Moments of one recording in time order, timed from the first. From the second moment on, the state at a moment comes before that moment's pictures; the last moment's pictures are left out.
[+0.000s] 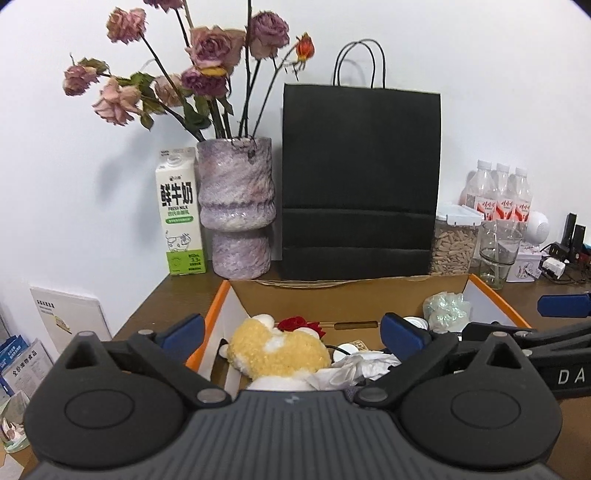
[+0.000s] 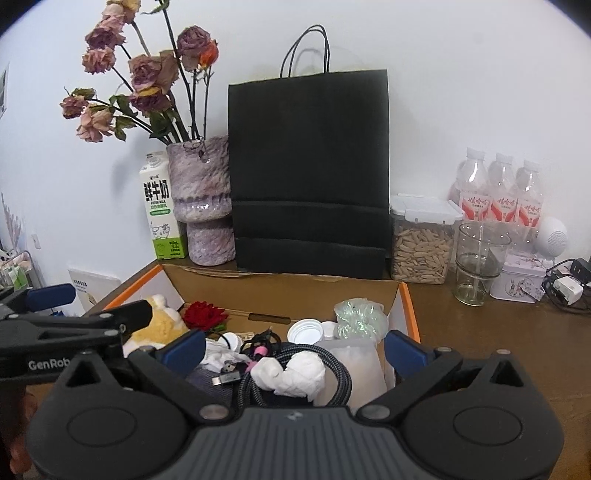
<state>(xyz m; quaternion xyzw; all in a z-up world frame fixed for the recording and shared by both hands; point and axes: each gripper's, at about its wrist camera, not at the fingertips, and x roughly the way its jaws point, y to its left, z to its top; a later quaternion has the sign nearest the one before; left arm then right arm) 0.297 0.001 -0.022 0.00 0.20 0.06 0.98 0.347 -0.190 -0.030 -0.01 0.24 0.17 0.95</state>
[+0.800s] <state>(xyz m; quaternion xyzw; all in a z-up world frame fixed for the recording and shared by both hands) 0.139 -0.015 -0.014 0.00 0.22 0.08 0.97 0.181 -0.192 -0.022 -0.01 0.25 0.17 0.95</state>
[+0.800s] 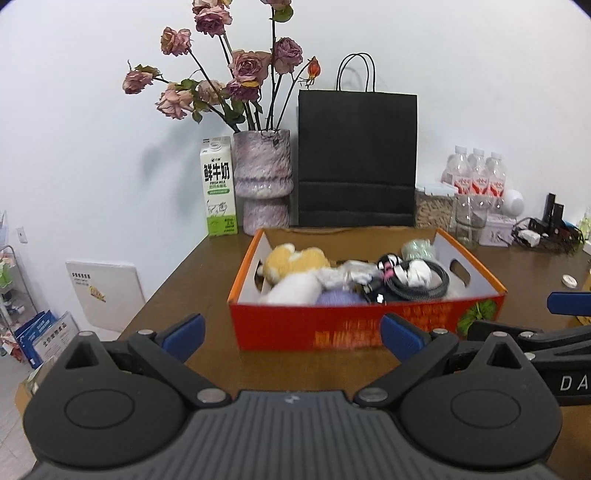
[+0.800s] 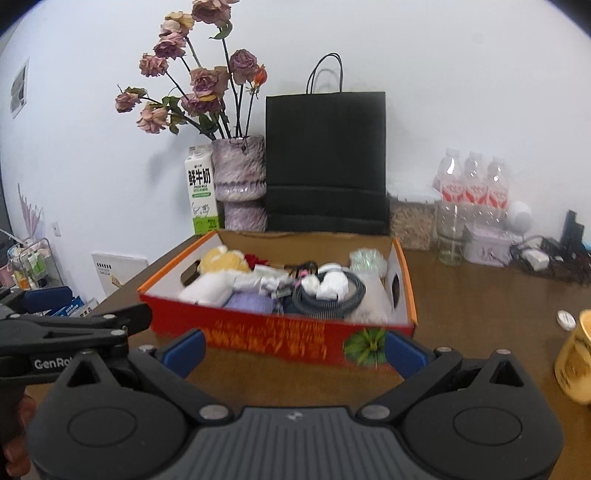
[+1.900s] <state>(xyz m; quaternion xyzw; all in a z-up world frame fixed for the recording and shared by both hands) 0.070 -0.028 -0.024 0.01 0.25 0.11 0.96 0.099 -0.201 -0.034 0.00 0.28 0.13 0.95</state>
